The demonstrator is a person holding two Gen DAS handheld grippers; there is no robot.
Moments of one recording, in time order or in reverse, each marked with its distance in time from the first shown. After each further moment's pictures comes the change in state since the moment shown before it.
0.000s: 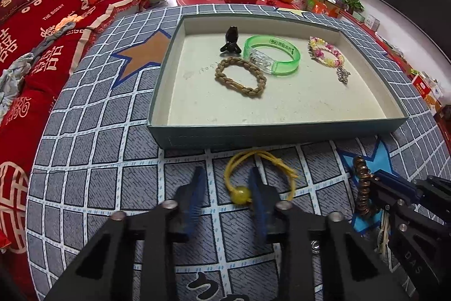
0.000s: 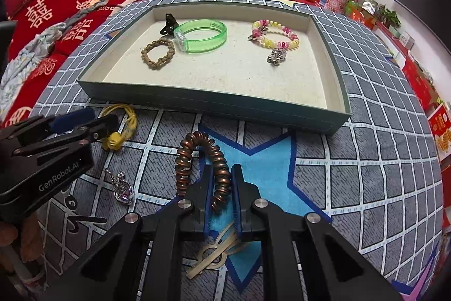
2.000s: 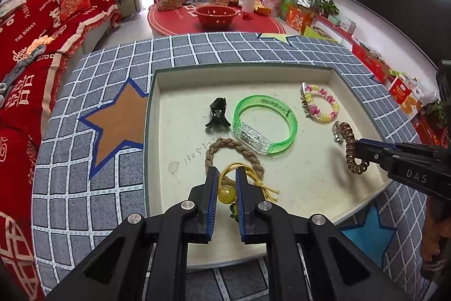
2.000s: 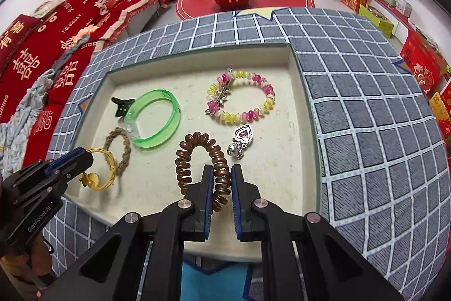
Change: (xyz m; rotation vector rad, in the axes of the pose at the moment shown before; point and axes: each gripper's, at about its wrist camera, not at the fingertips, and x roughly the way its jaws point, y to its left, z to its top) left arm 0.022 0.013 0.088 0.068 -0.032 -0.116; right arm 0.040 -0.068 0.108 0.179 0.023 0.090
